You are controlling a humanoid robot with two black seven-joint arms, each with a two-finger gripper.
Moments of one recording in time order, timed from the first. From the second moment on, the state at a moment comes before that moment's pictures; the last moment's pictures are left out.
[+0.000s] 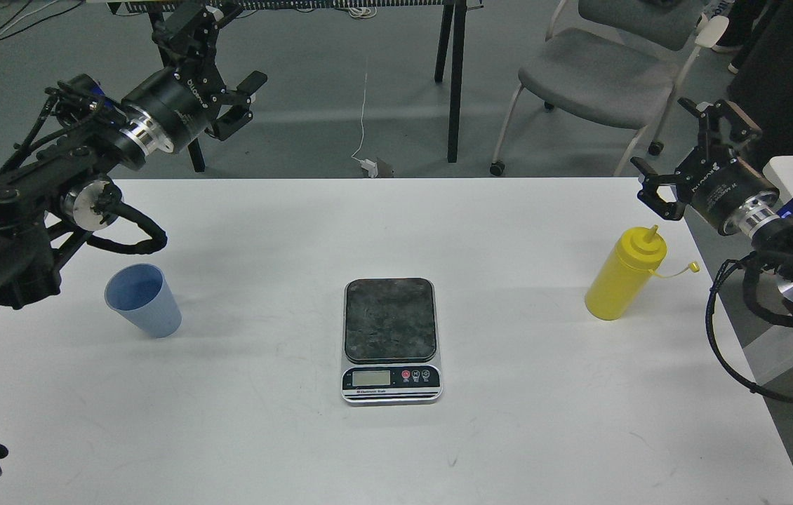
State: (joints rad) left arm -1.06 0.42 -0.31 -0.67 0.17 -0.42 -0.49; right arm 0.73 -0.54 0.65 0.69 0.01 0.49 0.20
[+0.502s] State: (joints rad) left arm -1.06 0.44 -0.33 -0.69 0.21 -0.42 -0.49; right arm 0.72 -0.54 0.64 0.69 0.01 0.49 0.20
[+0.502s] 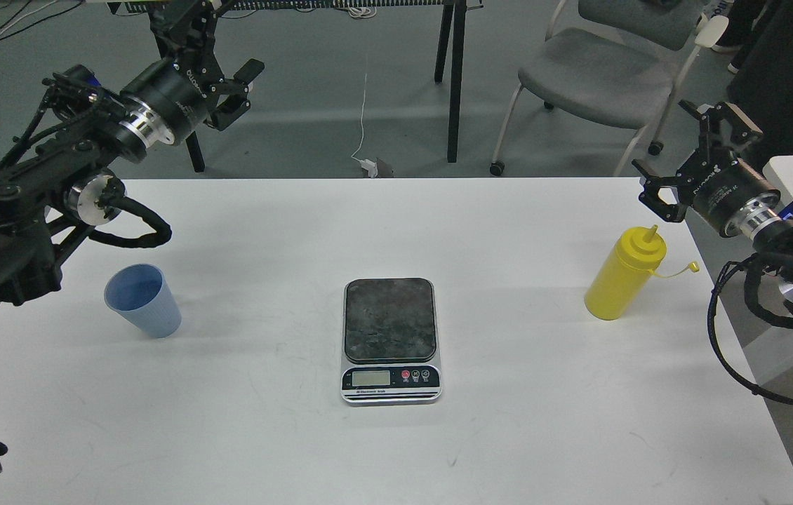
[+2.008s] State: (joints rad) left arm -0.80 0.81 -0.06 -0.74 1.36 -0.09 -0.49; right arm 0.71 -0.53 0.64 0.69 0.00 0.49 0.20
